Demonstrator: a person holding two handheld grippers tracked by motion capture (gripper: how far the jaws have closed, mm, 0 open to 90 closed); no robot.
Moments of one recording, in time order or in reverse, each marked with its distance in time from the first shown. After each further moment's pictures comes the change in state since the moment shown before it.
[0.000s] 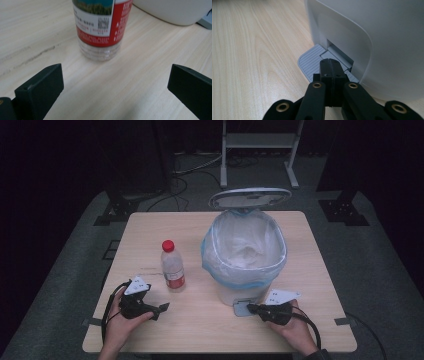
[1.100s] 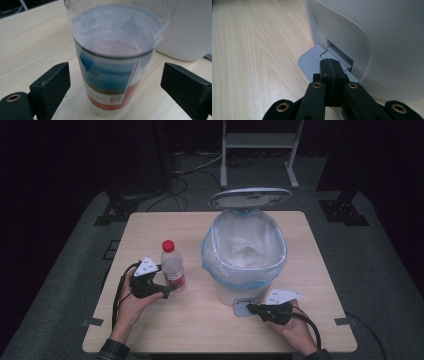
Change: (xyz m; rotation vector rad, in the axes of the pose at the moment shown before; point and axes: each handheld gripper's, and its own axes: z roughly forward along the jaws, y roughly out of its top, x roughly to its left) left arm 0.012 0.050 0.024 -0.111 -0.006 0.065; right arm -0.001 0.000 0.000 0.000 0.002 0.002
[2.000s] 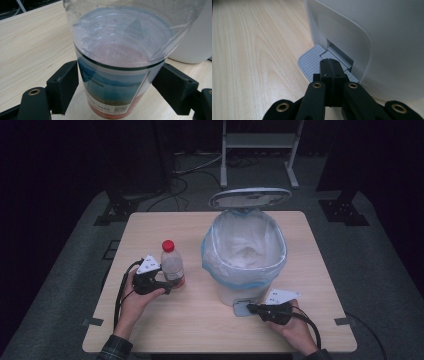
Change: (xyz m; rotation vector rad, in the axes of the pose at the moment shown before) left arm 0.005 0.000 0.009 -0.006 -0.009 0.004; right arm 0.000 0.000 0.000 0.000 0.001 0.001
